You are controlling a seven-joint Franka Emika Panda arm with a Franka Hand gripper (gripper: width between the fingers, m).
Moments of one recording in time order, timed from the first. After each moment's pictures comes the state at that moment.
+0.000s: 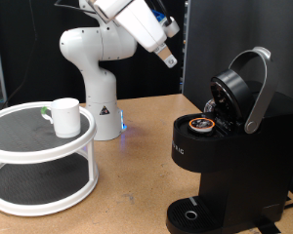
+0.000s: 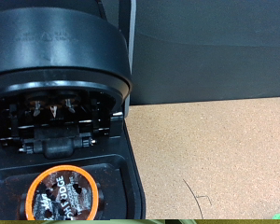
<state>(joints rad) 0.01 -0.25 -0.15 -2.20 0.76 2.06 -1.08</state>
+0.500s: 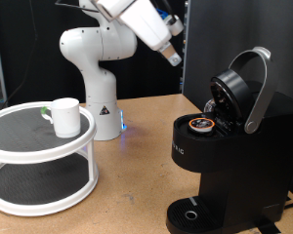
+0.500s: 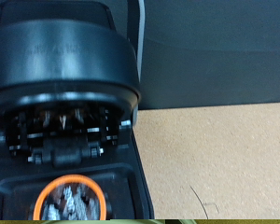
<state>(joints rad) 0.01 -0.25 -0.14 -2.20 0.76 2.04 -1.07</state>
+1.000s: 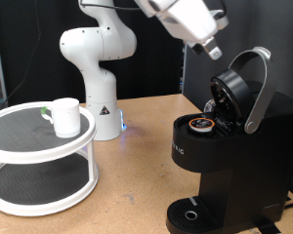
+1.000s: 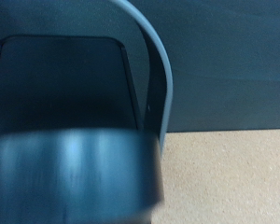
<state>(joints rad) 0.05 -0.25 -0.02 -2.19 0.76 2.11 -0.99</state>
